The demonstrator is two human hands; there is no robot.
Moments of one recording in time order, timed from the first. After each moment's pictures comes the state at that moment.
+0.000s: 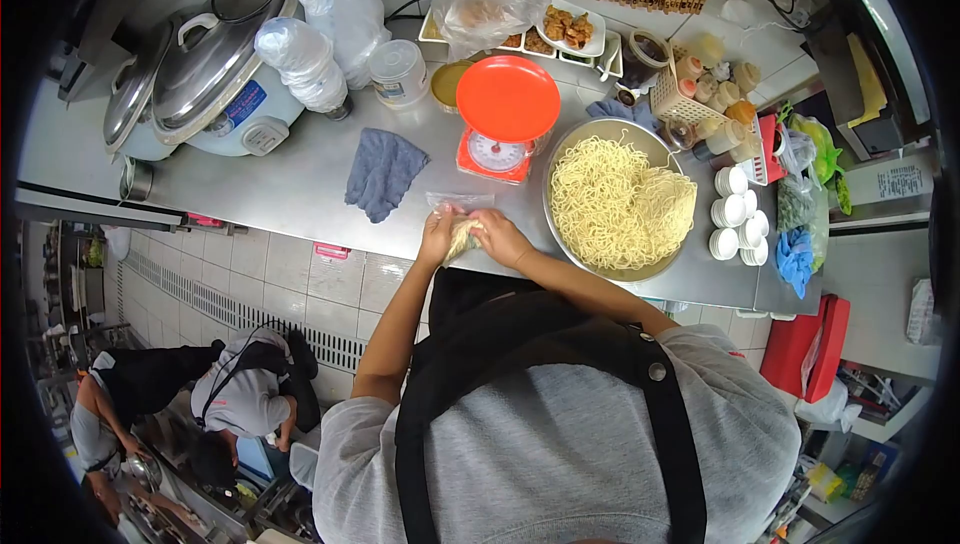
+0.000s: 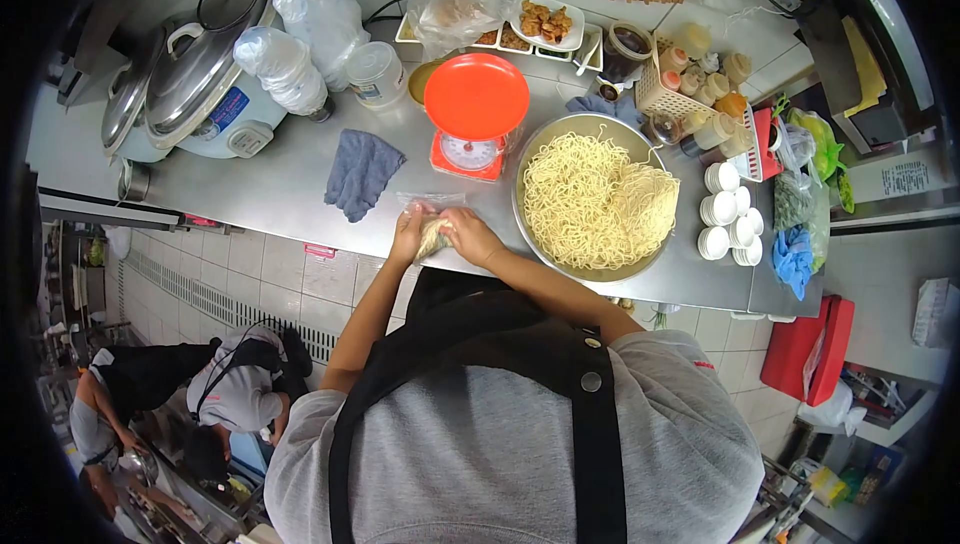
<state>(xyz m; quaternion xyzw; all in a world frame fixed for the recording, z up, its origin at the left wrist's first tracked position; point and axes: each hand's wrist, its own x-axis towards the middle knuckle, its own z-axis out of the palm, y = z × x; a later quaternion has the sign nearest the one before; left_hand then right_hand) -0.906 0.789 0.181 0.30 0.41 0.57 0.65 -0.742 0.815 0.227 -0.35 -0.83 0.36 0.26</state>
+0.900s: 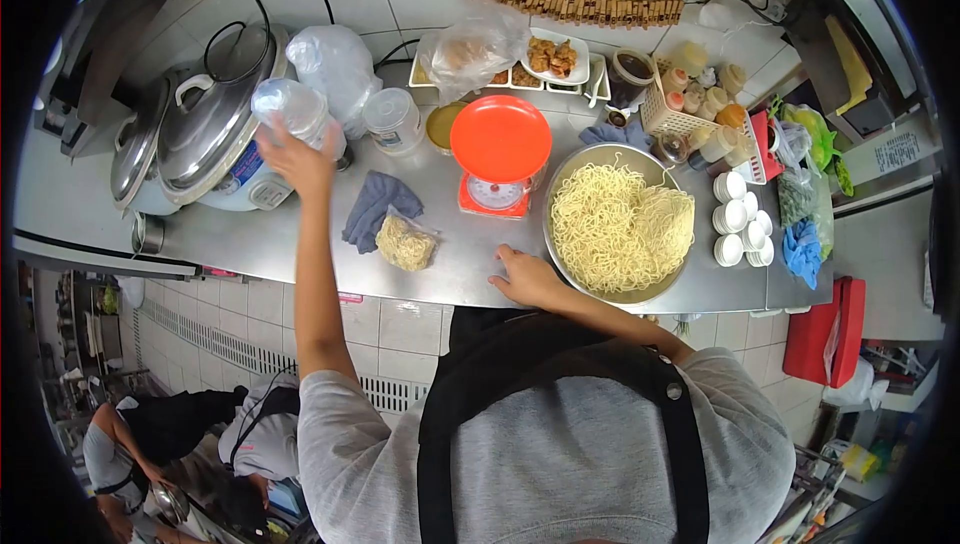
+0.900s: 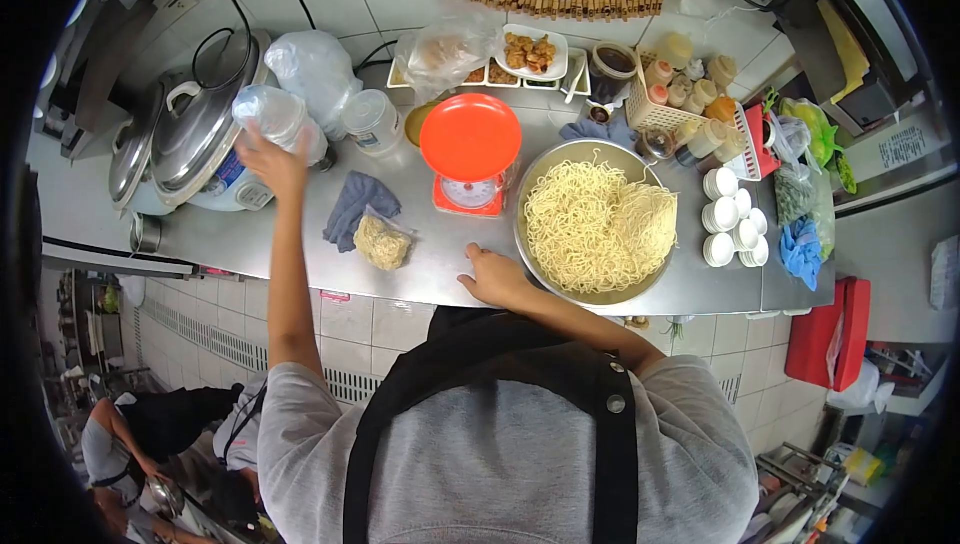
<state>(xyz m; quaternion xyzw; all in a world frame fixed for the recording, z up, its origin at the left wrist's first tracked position) -1.072 0.939 0.377 0.51 0.67 0.43 -0.31 -0.721 0.814 0.310 -0.47 -0.81 0.35 0.05</state>
